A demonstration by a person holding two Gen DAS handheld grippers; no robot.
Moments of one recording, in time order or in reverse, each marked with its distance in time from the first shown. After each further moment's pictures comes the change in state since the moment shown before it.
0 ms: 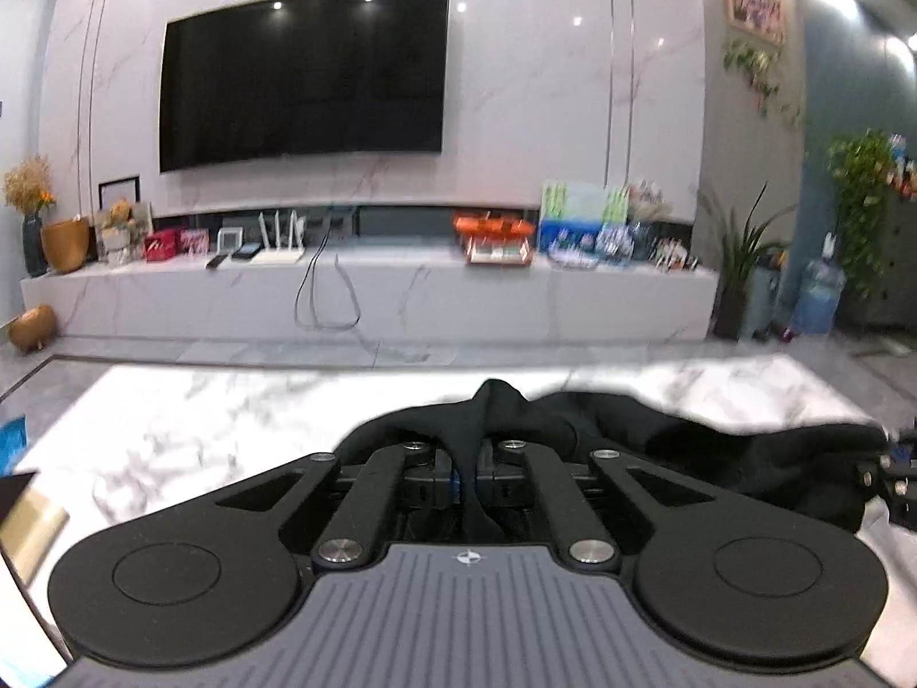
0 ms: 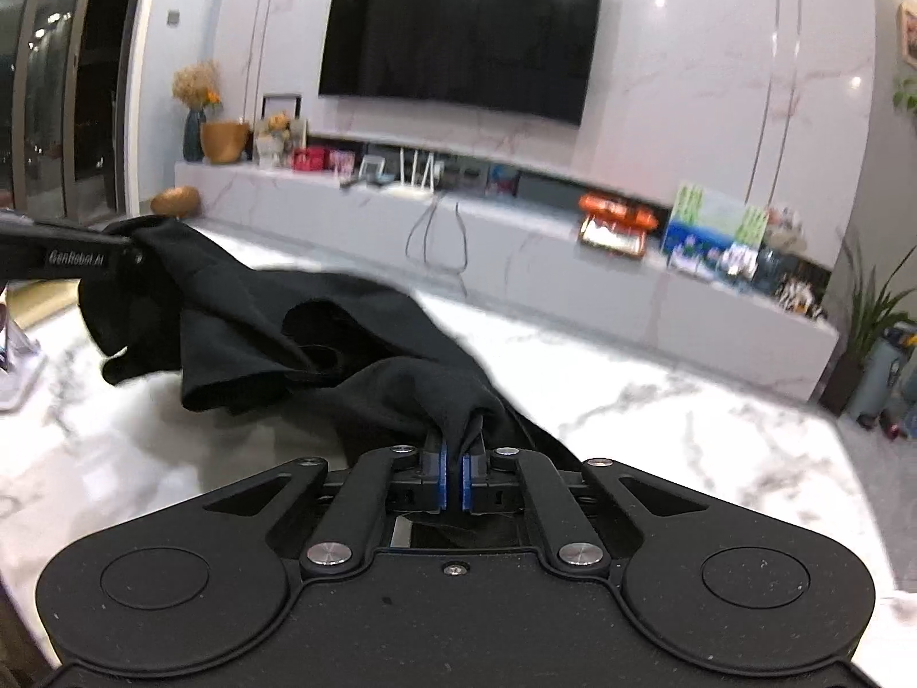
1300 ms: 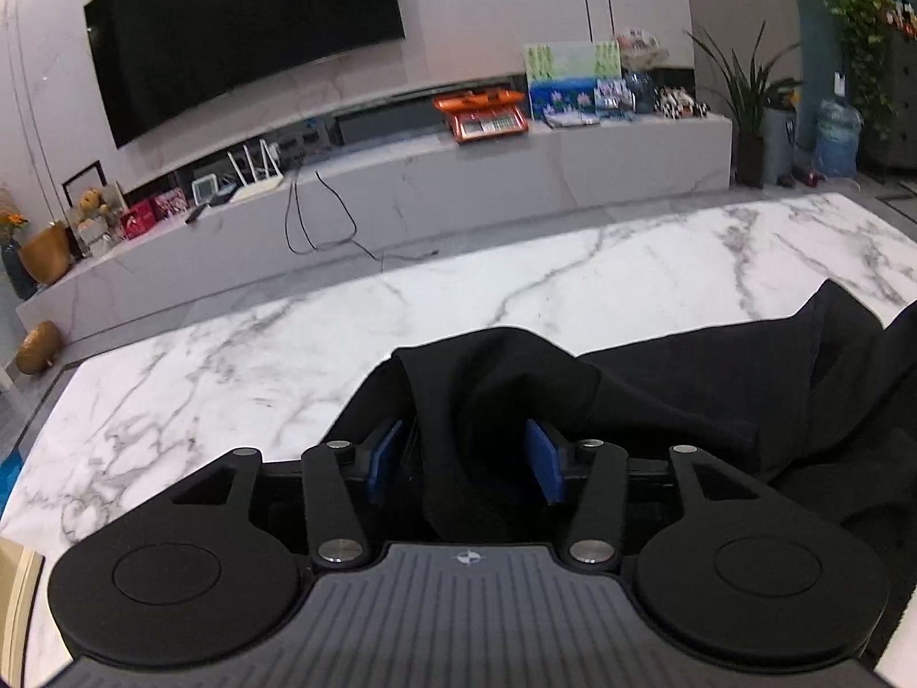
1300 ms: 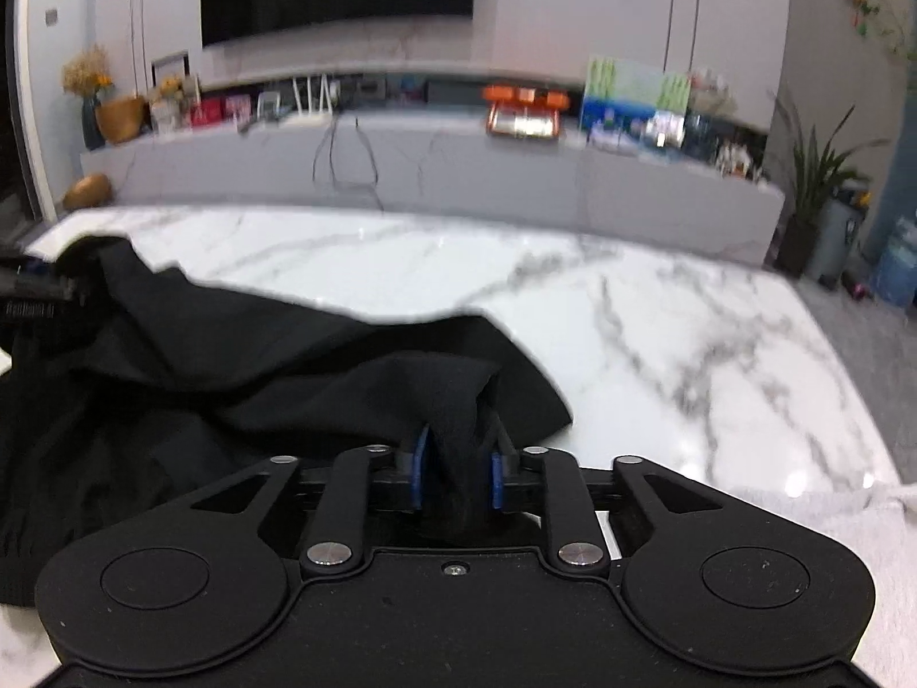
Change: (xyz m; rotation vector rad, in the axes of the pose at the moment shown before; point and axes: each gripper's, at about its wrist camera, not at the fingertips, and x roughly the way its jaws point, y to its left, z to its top) left arm 0.130 -0.009 -0.051 0.181 0.237 0.069; right arm 0.072 -0.073 -0.040 0.167 0.156 -0.128
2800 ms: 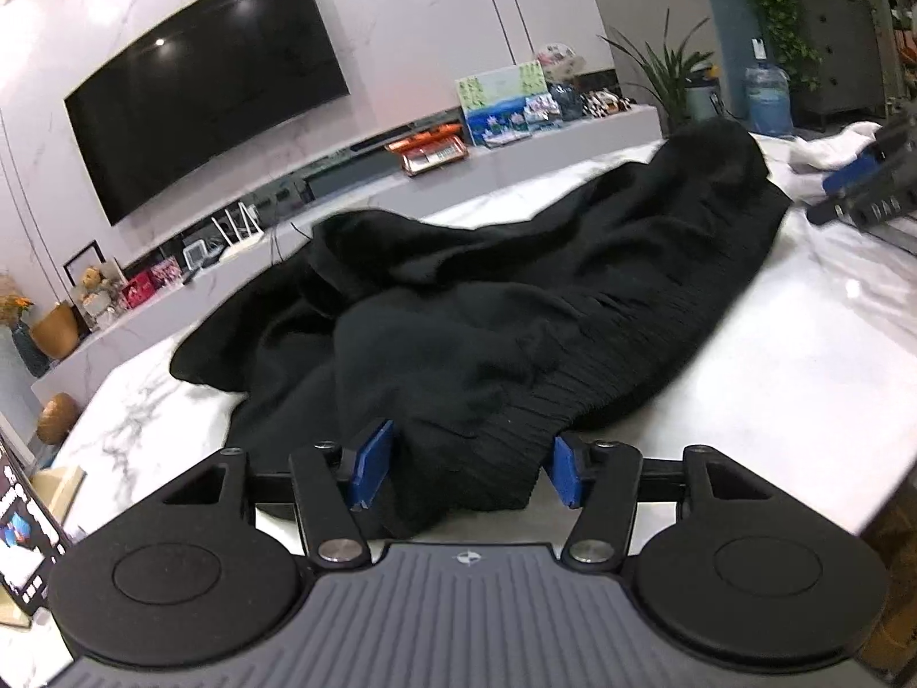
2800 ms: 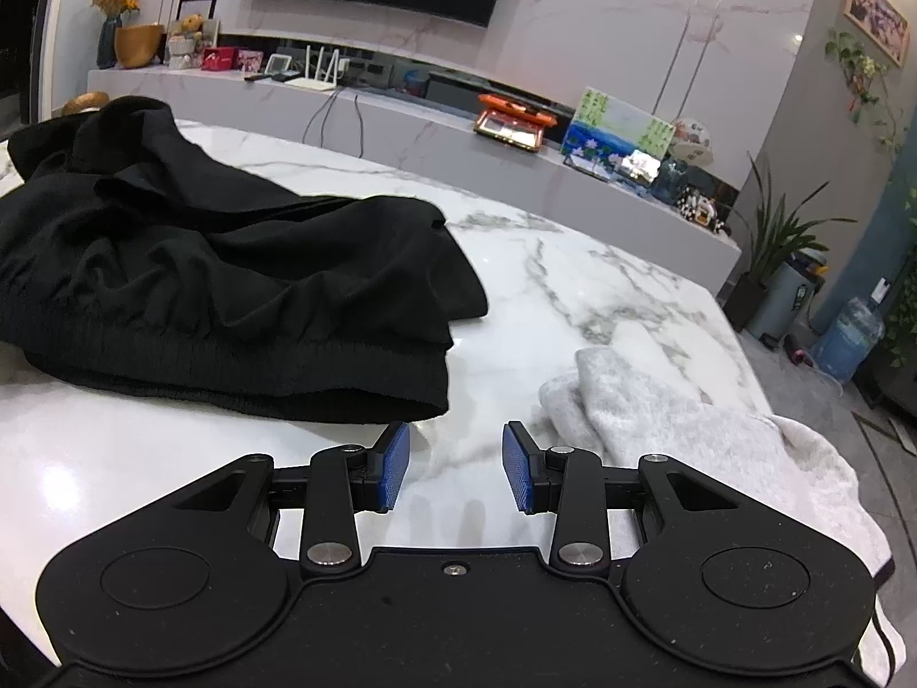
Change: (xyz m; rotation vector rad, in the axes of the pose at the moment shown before) left arm -0.115 -0.060 -0.111 0.181 -0.093 0.027; right arm -0.044 -0.010 -0.076 -0.214 0.063 -0.096
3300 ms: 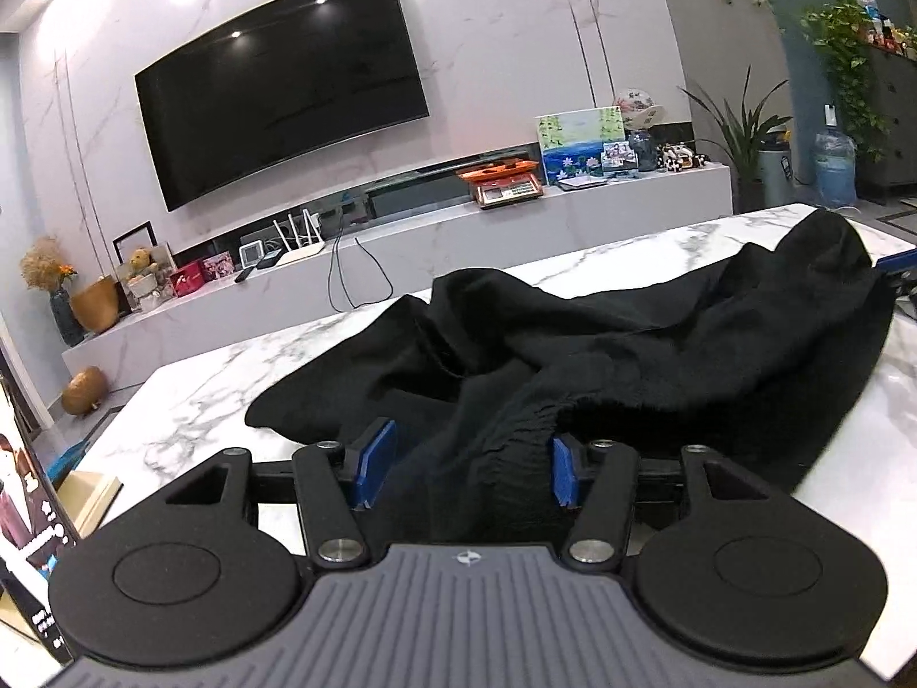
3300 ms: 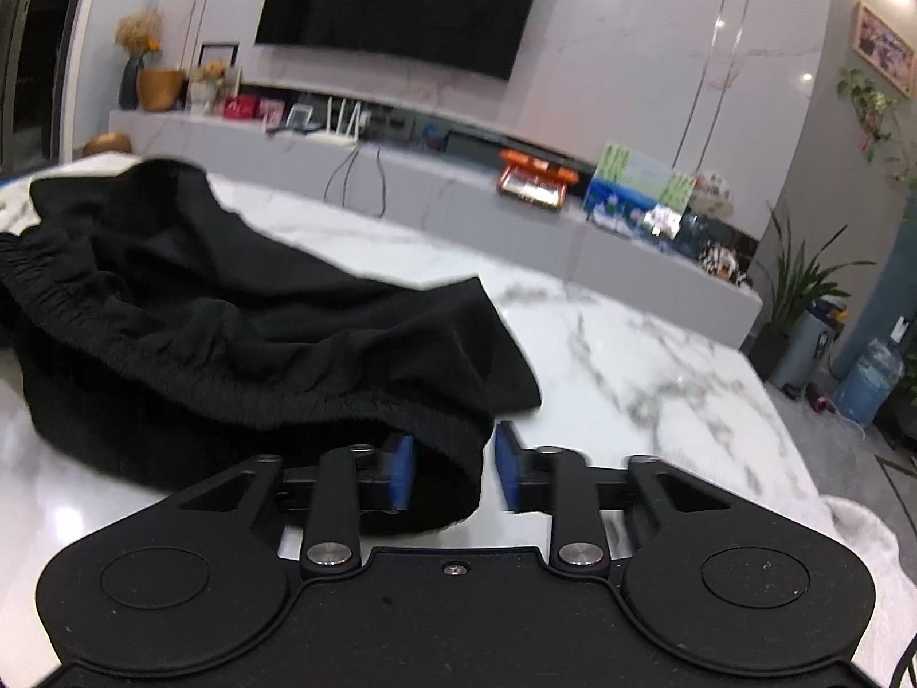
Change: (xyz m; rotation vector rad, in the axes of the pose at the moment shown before) left arm 0.024 0.056 0.017 -0.136 -0.033 0.087; right arm 0.006 0.016 0.028 0.010 -0.145 0.011
